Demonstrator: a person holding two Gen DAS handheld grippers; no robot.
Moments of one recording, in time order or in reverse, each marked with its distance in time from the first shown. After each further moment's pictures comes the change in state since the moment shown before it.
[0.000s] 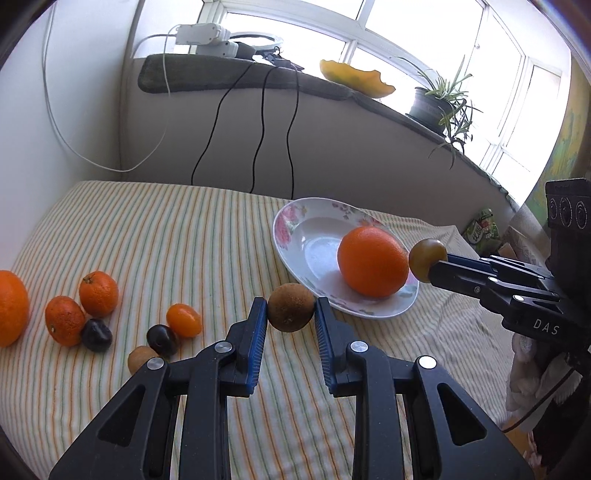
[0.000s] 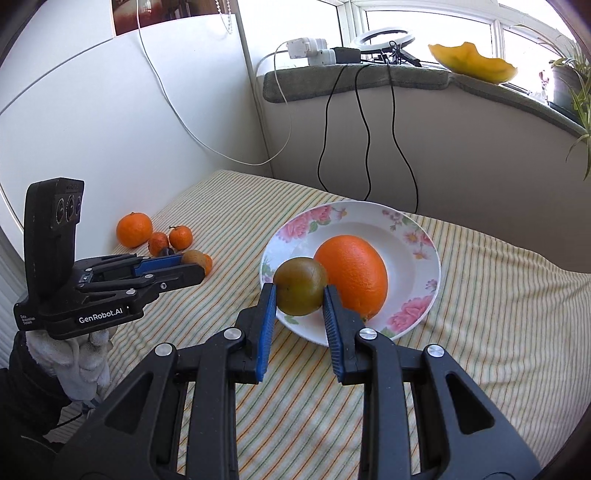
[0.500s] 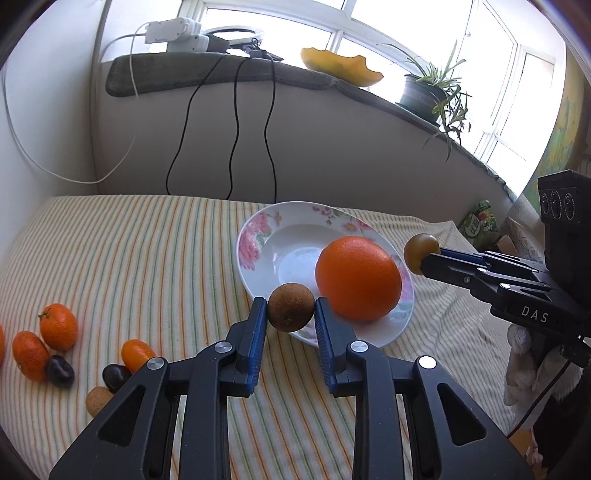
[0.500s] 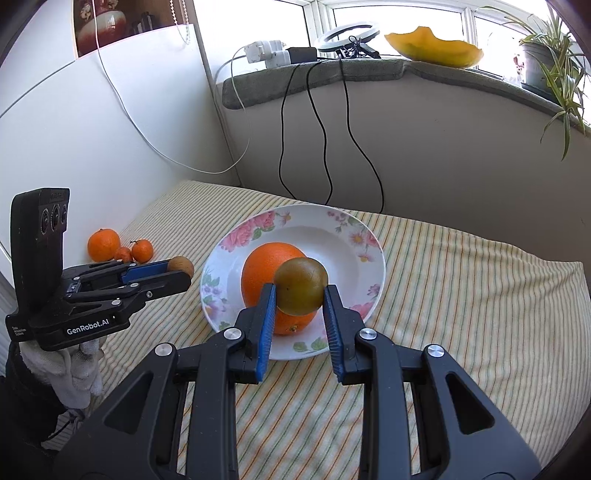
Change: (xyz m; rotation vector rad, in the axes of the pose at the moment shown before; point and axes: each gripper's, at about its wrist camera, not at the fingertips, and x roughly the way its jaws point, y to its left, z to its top) left arm 0.033 -0.019 0.018 0.042 0.023 -0.019; right arm 0.004 -0.051 0.004 0.067 -0.002 -0.062
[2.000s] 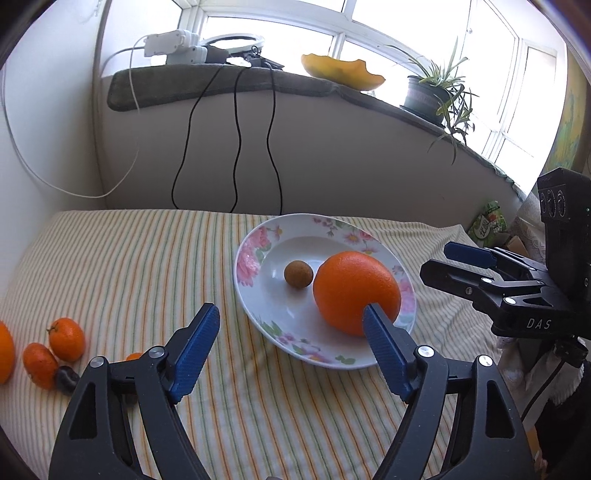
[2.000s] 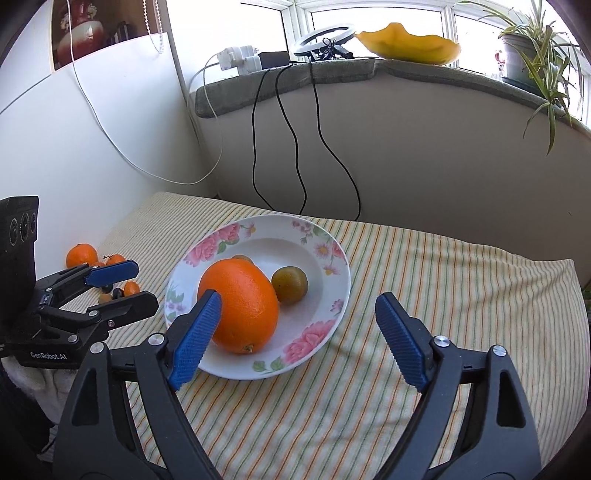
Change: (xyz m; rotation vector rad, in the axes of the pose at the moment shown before) left arm -0.002 -0.009 0.008 0.017 -0.023 0.057; right arm 0.005 -0.019 0.006 0.030 -0.028 -0.060
